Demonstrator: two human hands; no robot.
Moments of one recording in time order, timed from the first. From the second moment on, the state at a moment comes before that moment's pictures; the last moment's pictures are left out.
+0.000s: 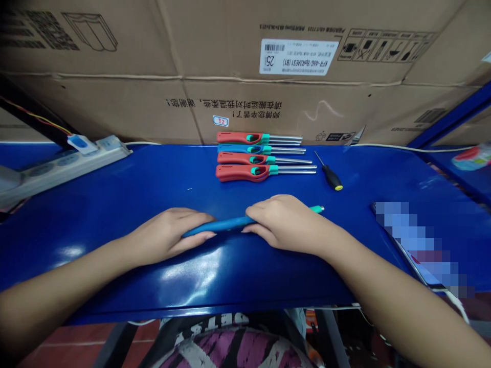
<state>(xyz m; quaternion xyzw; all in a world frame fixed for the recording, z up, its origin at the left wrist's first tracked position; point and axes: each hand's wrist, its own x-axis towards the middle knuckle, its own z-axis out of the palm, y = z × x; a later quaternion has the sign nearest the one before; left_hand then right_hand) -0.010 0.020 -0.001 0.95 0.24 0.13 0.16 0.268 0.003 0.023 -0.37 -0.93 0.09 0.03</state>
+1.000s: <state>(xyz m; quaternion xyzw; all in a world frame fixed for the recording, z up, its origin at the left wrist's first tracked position) -0.023 0.042 0.011 0.93 0.31 0.16 0.09 0.317 0.031 0.025 -0.50 -0.85 -0.16 0.02</state>
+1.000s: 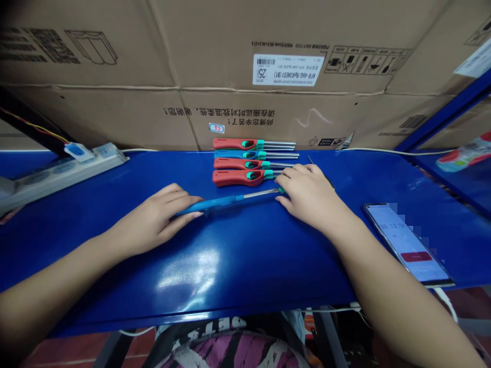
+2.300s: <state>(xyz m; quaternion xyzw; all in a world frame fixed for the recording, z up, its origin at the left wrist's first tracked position) -0.013 0.023 -0.003 0.88 0.31 0.22 0.30 0.280 0.024 0.002 -0.26 -0.94 -0.10 0.20</state>
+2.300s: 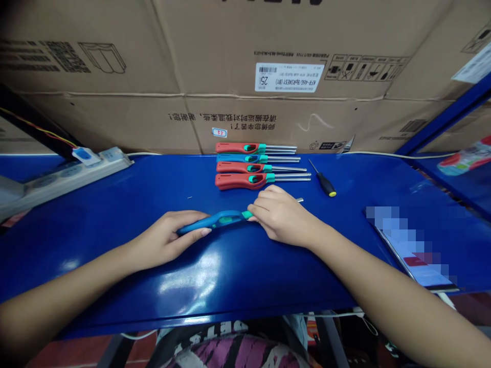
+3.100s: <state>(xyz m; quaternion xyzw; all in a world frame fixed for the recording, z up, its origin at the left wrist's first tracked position) -0.028 0.021 0.022 0.94 0.34 0.01 0.06 0.398 0.065 0.015 -0.83 -0.56 0.01 0.04</state>
